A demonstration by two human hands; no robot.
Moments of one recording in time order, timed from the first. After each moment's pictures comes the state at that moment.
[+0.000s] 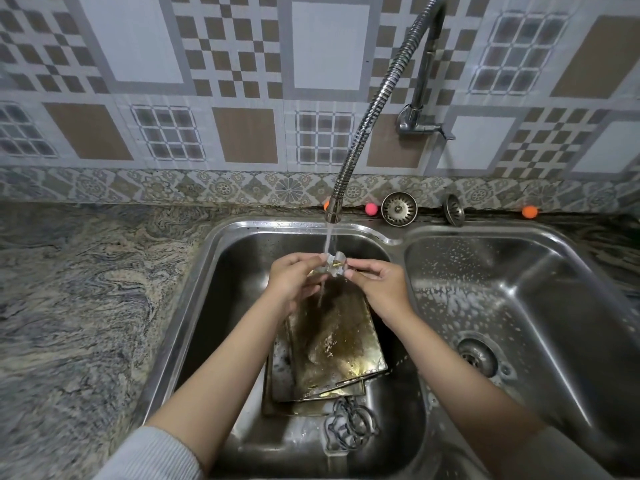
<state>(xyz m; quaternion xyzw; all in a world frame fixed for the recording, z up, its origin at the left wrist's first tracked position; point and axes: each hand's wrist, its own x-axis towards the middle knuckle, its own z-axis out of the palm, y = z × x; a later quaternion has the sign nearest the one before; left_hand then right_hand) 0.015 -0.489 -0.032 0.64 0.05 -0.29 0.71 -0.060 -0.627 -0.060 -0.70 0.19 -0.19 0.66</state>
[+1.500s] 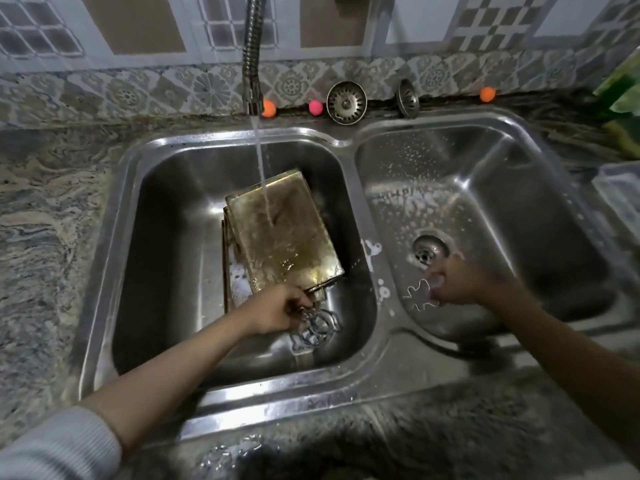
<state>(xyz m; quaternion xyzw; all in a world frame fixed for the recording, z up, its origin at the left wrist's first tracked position) -0.071 -0.453 -0.161 0.80 -0.43 -0.37 0.20 -0.240 -0.747 -0.110 -0.90 0.28 0.27 0.17</state>
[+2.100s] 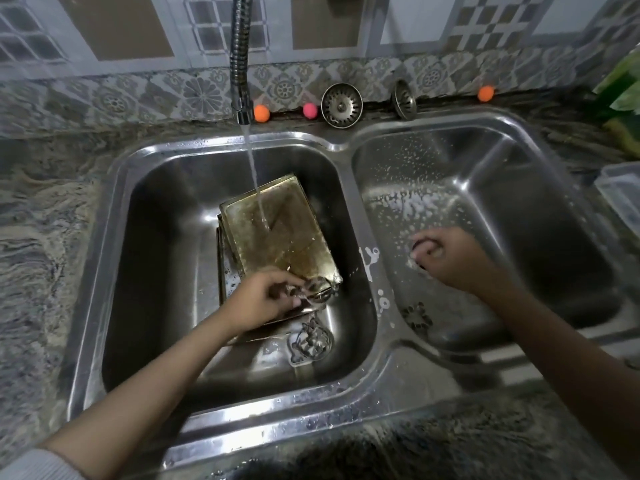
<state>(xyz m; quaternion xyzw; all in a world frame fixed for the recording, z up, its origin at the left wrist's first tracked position) -0.055 -0.452 -0.139 0.80 -0.38 -0.29 0.36 -0.220 -0.733 -0.075 -0.91 0.28 -0.02 0.32</state>
